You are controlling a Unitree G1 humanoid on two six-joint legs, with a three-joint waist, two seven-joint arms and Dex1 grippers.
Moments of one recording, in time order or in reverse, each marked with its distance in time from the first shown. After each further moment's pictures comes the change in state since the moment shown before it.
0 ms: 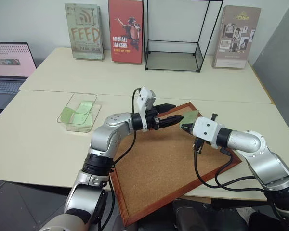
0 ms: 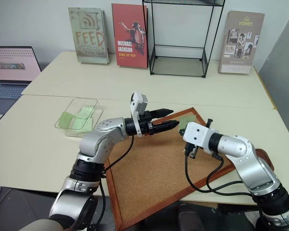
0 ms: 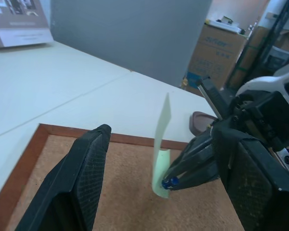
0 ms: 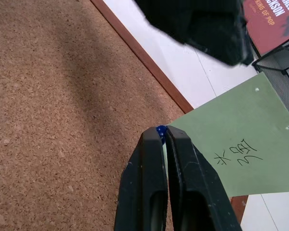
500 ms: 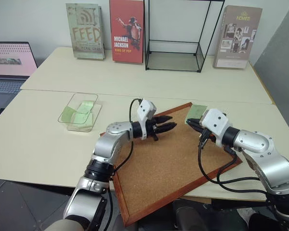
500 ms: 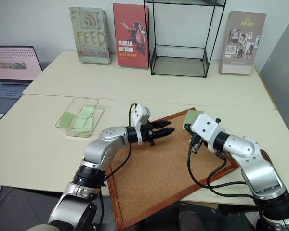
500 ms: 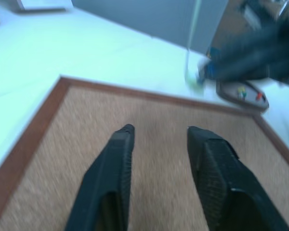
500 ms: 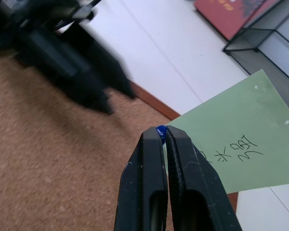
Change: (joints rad) left arm 0.046 -0.007 0.010 0.062 0.086 -0.083 0.033; right arm 0.046 0.014 -0.095 -0.047 0.120 0.106 -0.073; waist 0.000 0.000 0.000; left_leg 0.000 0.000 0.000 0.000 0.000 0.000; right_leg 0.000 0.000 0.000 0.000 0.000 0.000
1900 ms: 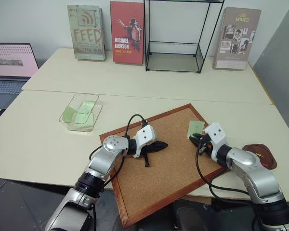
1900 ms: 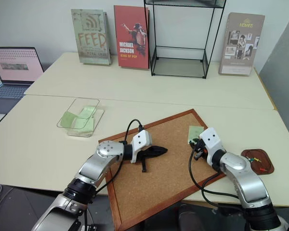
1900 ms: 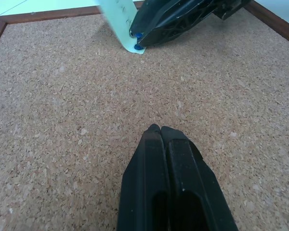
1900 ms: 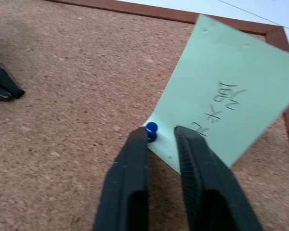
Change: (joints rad) left arm 0.170 0.153 -0.204 0.011 0.244 -0.305 -0.120; right arm 0.157 0.222 -0.074 0.174 0.118 0.092 -0.156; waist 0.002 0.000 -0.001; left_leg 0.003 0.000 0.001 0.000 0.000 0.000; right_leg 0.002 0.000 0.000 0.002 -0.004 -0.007
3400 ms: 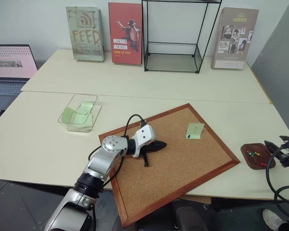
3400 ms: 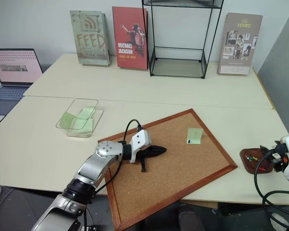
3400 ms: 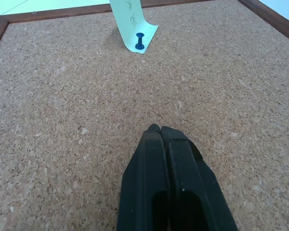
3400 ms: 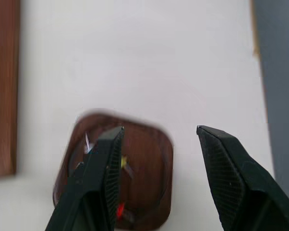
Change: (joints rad) left arm 0.005 0.003 0.003 0.001 0.000 -0.001 0.003; right arm 0.392 -0.206 -0.725 -0.240 0.071 0.148 0.059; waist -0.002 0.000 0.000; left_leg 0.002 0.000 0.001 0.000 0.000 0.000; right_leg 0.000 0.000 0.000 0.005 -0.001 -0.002
